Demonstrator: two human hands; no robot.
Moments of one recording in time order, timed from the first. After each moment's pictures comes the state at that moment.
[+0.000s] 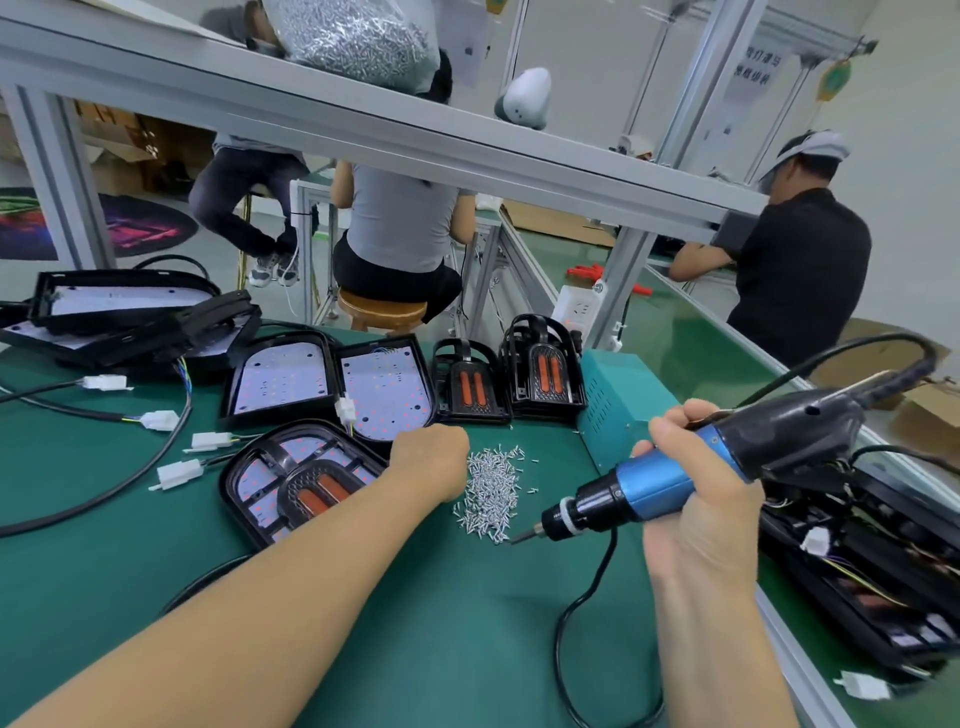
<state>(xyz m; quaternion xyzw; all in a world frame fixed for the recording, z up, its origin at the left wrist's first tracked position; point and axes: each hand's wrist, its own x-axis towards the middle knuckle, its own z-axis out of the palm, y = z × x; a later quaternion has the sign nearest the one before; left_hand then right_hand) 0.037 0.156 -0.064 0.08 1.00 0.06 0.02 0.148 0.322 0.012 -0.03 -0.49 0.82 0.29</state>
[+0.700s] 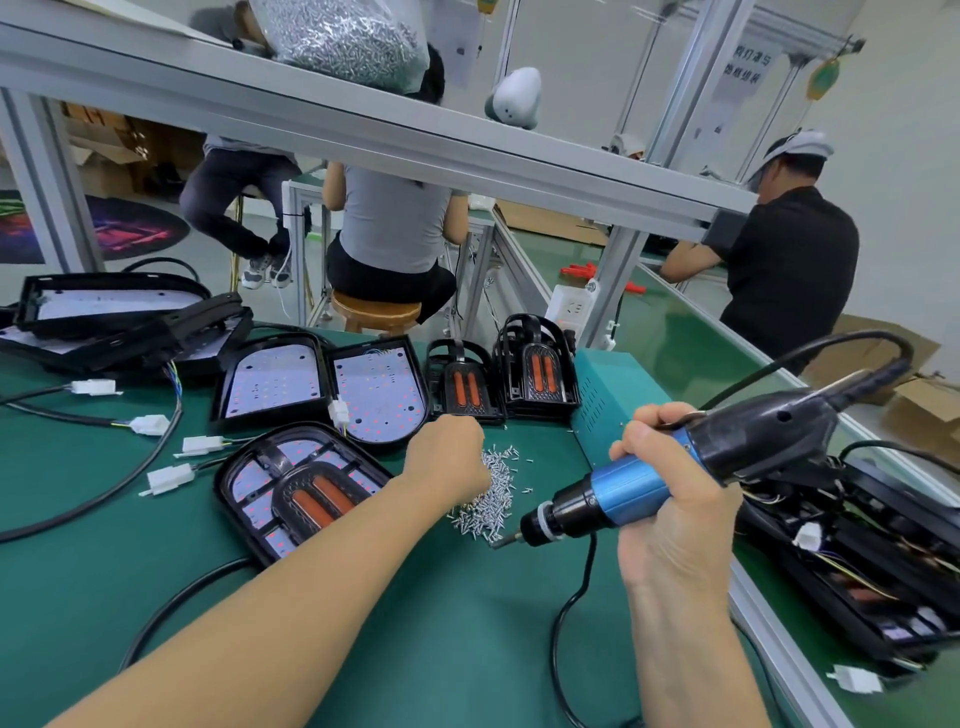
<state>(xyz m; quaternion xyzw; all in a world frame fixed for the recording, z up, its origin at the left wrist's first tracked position) 0.049 0.171 -0.050 0.09 0.98 0.19 -0.02 0.154 0.305 0.014 0.00 -0.49 0.82 0.29</state>
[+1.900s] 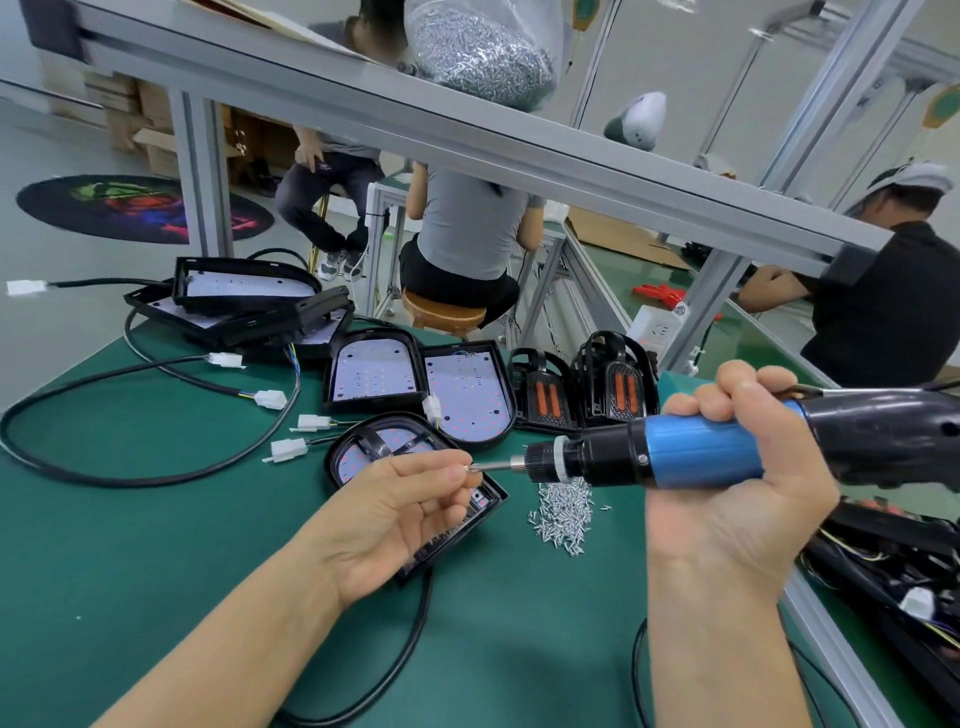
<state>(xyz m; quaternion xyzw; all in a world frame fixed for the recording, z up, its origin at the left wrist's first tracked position) 0.155 0.049 -0.041 -0.06 0.40 0.90 0.14 0.161 0.227 0.051 0.13 -0.32 0.91 0.23</state>
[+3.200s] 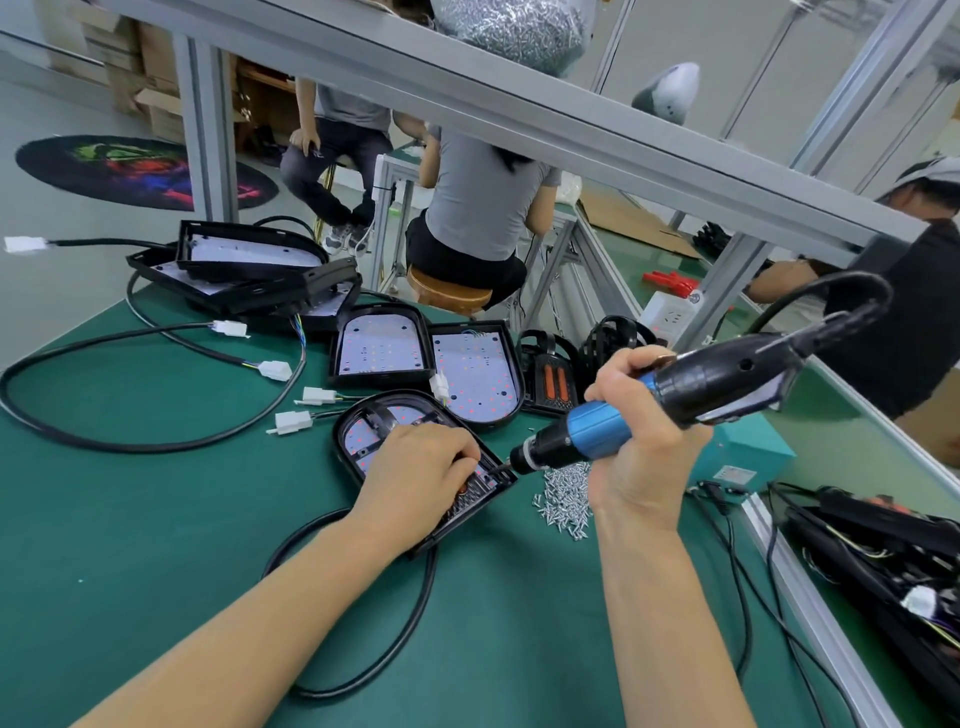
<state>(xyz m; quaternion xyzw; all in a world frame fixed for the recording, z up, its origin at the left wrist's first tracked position) 0.121 0.059 -0.080 0.11 0.91 0.35 -0.18 0.113 0.206 0.008 0.07 -0.50 0.83 0.24</state>
